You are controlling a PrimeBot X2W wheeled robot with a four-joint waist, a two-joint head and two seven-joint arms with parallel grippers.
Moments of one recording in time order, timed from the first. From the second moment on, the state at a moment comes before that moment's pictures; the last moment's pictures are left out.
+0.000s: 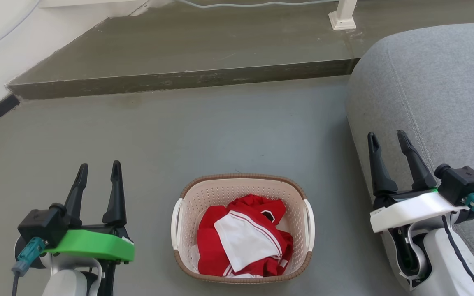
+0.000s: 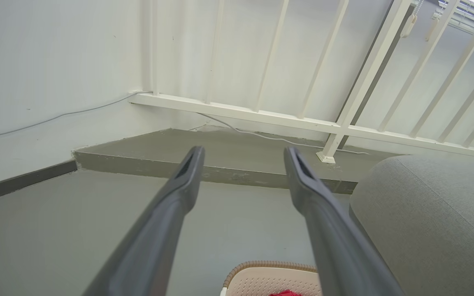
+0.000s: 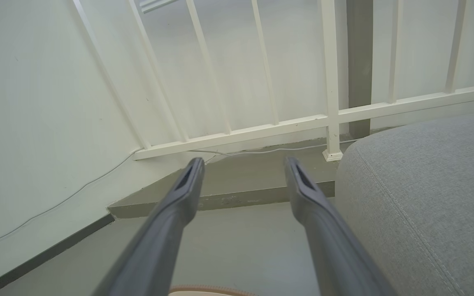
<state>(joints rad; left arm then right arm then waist) -0.08 0.05 -0.10 0.11 -0.40 -0.09 -0.25 -0.09 -0.10 0.17 0.12 0.34 0.04 -0.25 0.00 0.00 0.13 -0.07</state>
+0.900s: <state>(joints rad) -0.06 0.05 -0.08 0.10 -0.36 -0.11 -0.25 -0.07 -0.07 0.12 0.11 0.29 0.08 -0.25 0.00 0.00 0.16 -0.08</state>
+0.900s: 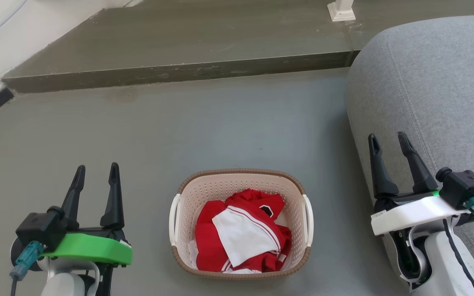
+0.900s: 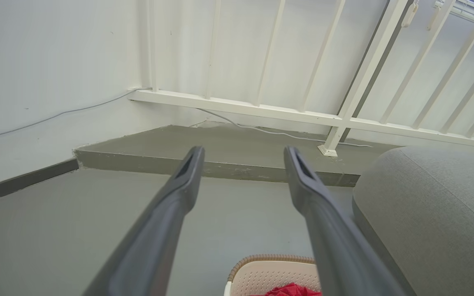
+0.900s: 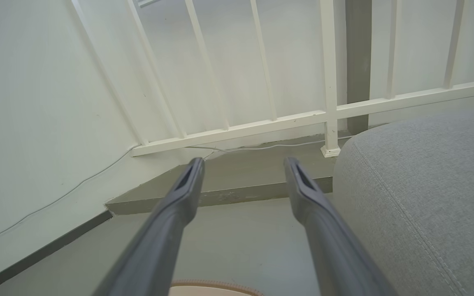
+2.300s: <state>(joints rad) -0.39 0.09 -0.15 0.67 -0.42 -0.12 -0.14 -0.20 -0.05 0.16 0.07 0.30 0.11 -0.25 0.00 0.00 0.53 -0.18</state>
